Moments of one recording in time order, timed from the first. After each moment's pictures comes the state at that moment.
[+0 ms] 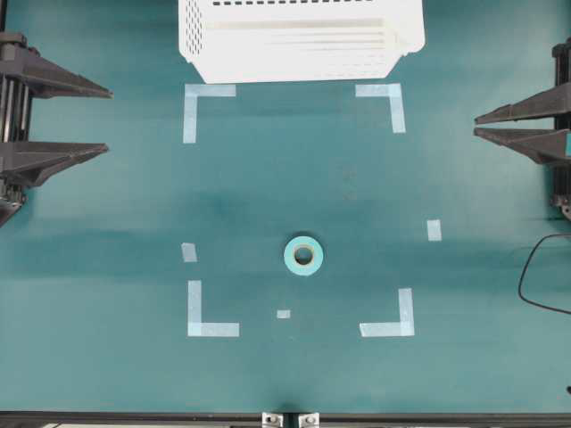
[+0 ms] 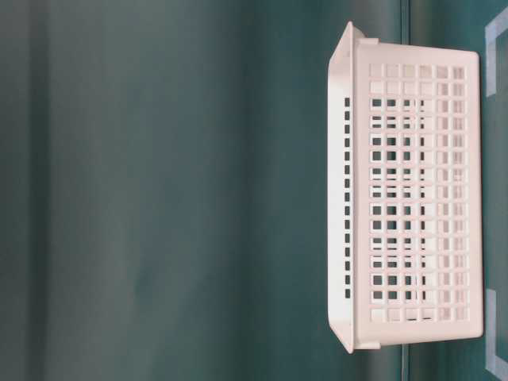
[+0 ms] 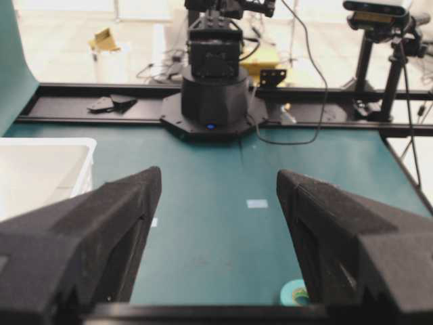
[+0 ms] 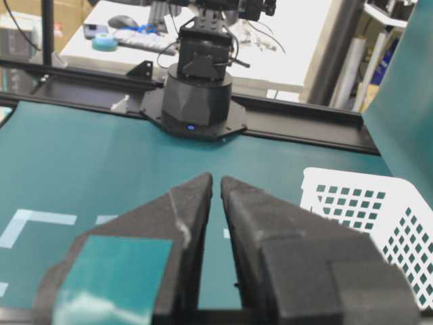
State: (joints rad) left arm 0.00 -0.97 1.18 0.00 -0.29 0.00; right arm 0.00 -0.97 1.19 0.00 -0.29 0.00
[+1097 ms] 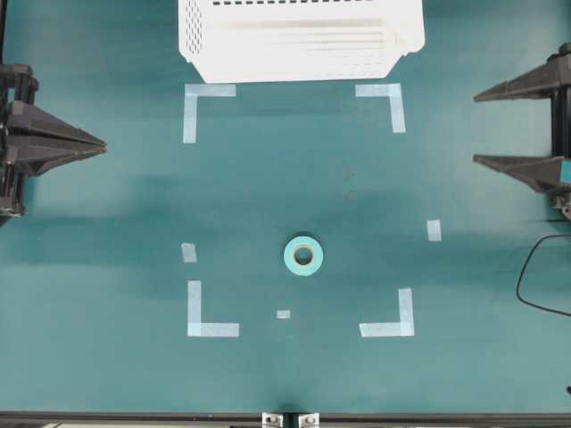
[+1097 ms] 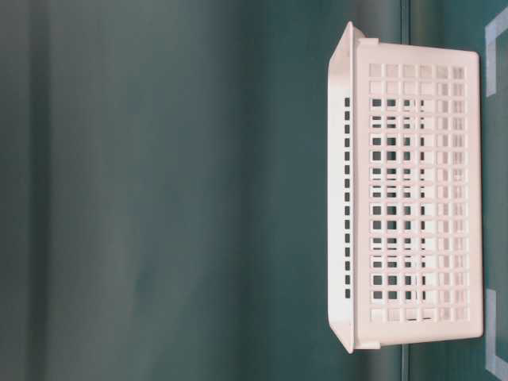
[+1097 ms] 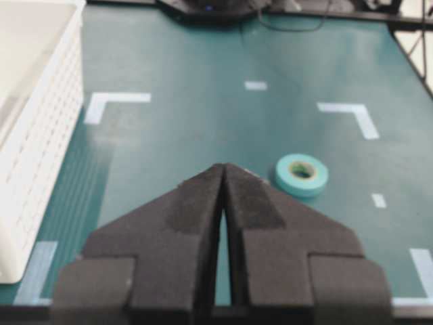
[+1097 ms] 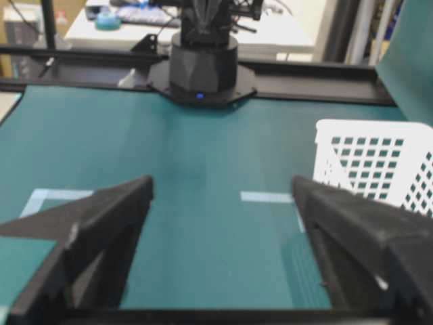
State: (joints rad) left arm -0.01 -1.06 1.37 -0.03 -0.20 -0.02; right arm -0.02 -0.98 1.24 0.00 -0.28 0.10
